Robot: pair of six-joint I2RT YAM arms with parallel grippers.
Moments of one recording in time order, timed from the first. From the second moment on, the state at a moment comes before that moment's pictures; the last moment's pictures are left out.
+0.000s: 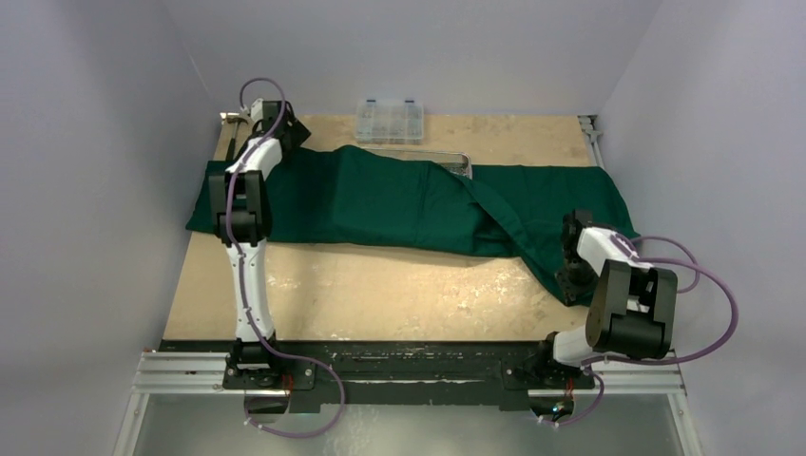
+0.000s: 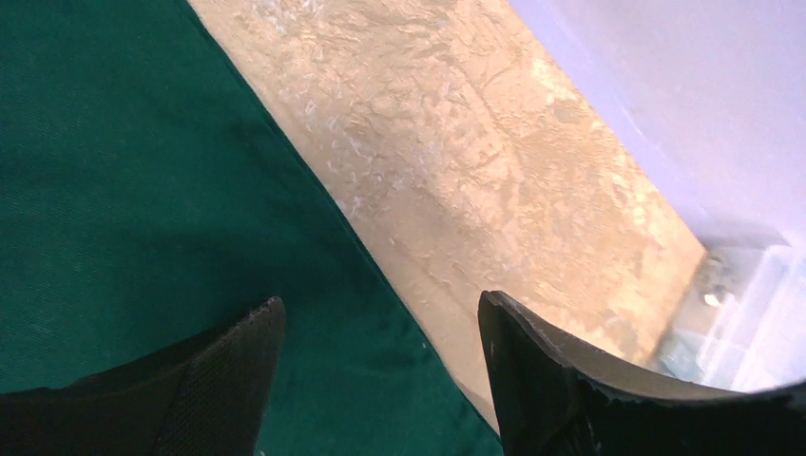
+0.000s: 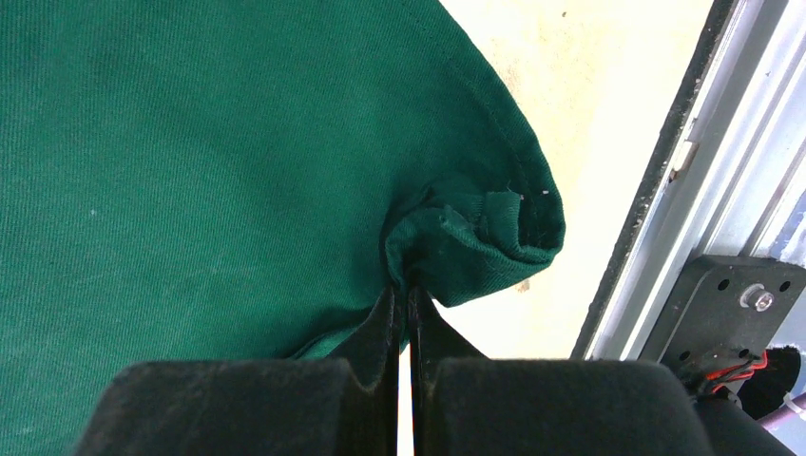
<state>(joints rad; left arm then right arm) 0.05 2.42 1.95 -0.23 -0.14 -0.73 -0.22 1.45 0.73 -0.89 0.49 1.15</state>
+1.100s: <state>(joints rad) 0.07 2.65 2.32 -0.39 -0.48 -0.41 -0.22 1.53 0.79 -0.91 0.51 1.04</state>
